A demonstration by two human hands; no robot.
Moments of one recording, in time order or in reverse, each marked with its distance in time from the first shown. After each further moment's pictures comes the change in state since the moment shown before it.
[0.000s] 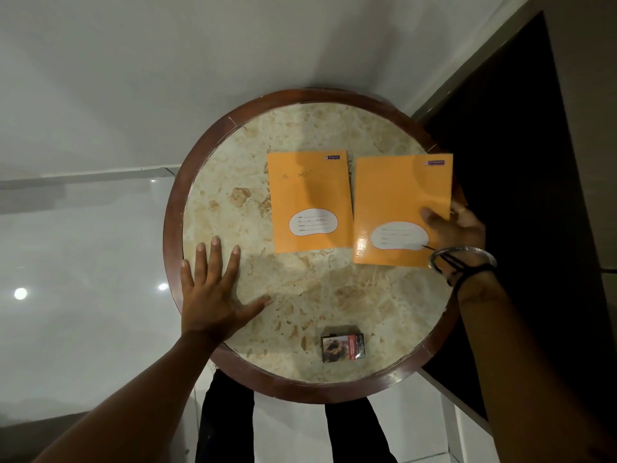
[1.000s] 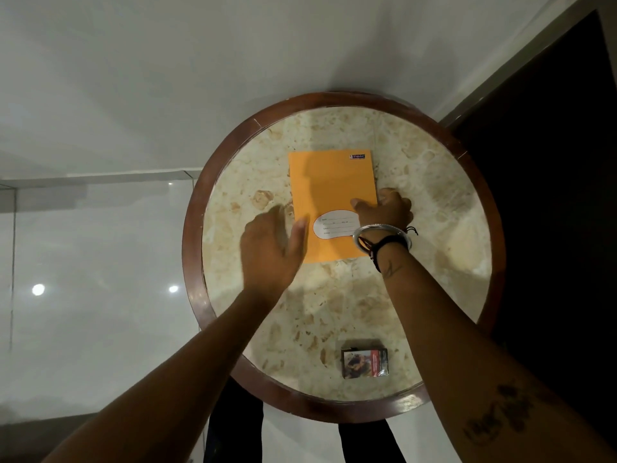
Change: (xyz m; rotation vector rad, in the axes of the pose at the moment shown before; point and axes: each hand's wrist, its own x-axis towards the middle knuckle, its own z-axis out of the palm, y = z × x) left_hand 0.079 0.084 -0.064 -0.543 0.217 -0.183; right_hand -0.009 -0.010 0.154 -0.423 -0.034 0.043
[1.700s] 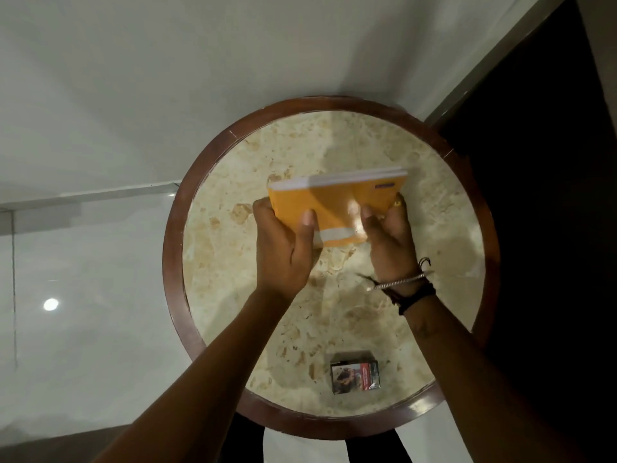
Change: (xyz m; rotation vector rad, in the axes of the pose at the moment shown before) left_hand 0.011 0.050 0.020 -0.600 0.042 0.095; right_hand -0.029 0.029 -0.046 0.756 -0.355 -0.398
